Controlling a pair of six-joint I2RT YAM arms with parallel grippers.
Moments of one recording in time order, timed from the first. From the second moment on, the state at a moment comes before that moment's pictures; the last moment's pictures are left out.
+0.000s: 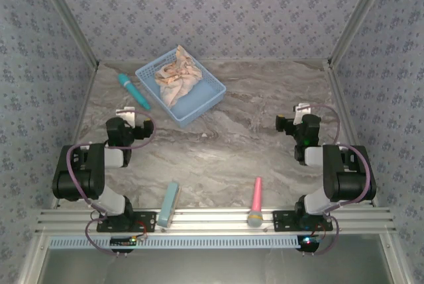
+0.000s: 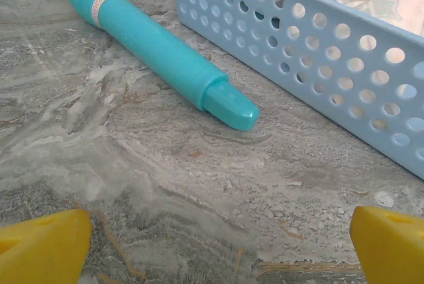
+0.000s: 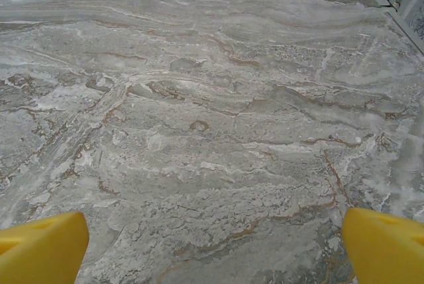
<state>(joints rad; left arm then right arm) 0.04 1.53 0.38 0.73 0.12 0.01 -0.04 1.51 0.40 0.70 -0.01 -0.04</state>
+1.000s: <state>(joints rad) 0.06 1.53 0.38 0.73 0.12 0.00 -0.04 1.51 0.40 0.70 -0.01 -0.04</state>
